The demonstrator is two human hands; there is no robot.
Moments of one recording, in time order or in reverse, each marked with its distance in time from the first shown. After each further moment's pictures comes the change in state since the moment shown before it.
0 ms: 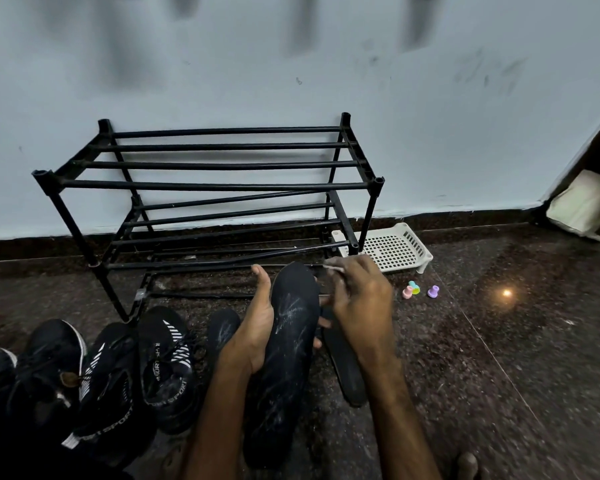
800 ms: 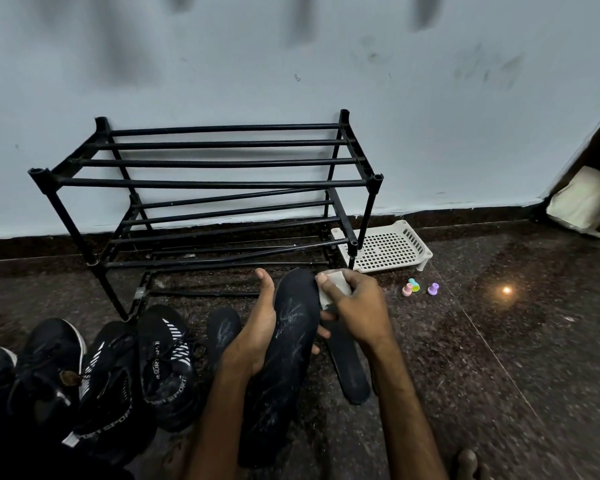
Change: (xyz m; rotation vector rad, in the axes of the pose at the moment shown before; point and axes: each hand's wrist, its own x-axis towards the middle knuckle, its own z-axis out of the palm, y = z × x) left_hand 0.009 -0.013 -0.013 0.091 -0.101 -0.006; right_hand 0.000 0.008 0.002 0.551 -0.286 0.529
